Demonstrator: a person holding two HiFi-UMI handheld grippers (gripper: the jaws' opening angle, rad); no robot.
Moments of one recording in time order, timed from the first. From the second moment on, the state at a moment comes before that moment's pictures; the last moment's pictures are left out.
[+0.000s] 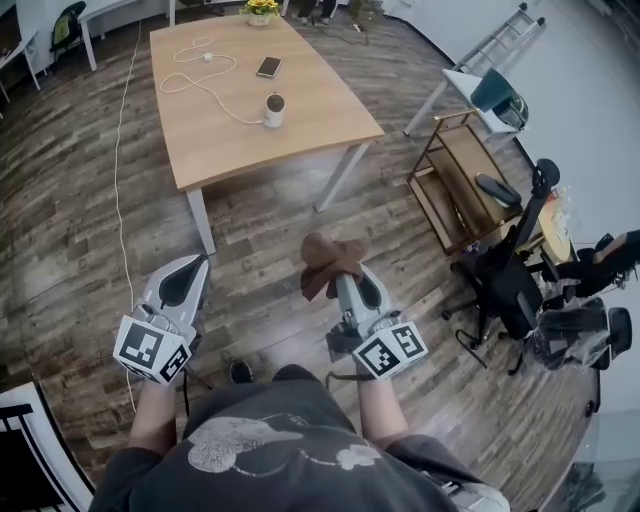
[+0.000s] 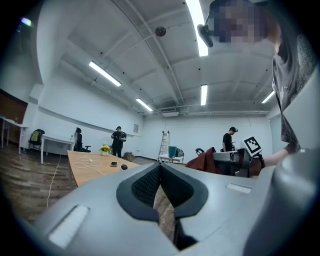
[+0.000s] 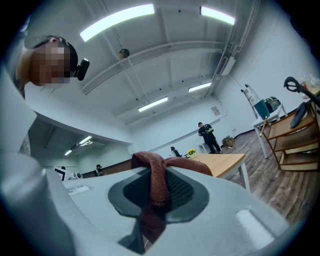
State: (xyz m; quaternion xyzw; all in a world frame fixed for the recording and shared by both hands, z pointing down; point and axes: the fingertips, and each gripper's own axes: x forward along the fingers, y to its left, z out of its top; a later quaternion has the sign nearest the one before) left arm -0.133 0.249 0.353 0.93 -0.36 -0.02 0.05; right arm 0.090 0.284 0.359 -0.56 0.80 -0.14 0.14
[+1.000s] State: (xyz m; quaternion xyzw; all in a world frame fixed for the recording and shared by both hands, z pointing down) left arm -0.091 0.082 0.353 0.91 -0.41 0.00 0.05; right arm 0.140 0.090 0.367 -0.53 0.83 -0.15 0.13
